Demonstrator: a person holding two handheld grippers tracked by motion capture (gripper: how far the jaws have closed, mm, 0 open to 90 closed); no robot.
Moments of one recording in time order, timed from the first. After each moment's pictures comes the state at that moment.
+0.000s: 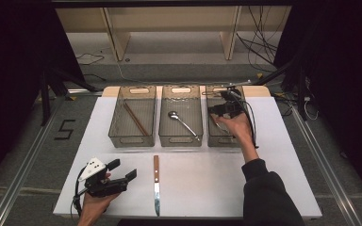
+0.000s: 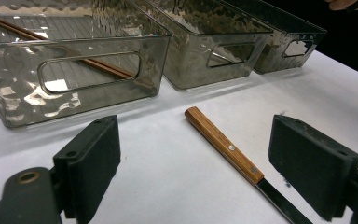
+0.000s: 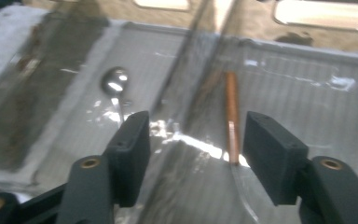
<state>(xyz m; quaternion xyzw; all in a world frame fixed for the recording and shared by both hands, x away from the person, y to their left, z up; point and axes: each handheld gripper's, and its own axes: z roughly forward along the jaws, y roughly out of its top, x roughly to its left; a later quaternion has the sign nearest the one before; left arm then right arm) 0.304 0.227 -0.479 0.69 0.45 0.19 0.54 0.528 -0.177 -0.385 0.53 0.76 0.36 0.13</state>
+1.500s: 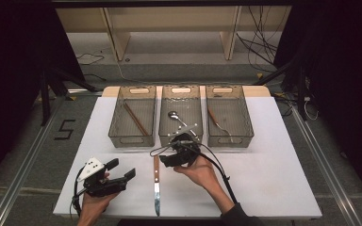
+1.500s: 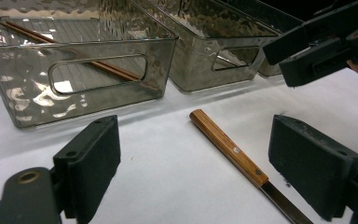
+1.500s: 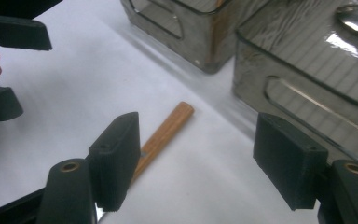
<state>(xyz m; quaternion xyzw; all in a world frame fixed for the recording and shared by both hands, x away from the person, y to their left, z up) 0.304 0.229 -0.478 0.68 0.46 0.20 0.54 0.394 -0.045 -0.424 0.36 0.86 0.37 0.08</state>
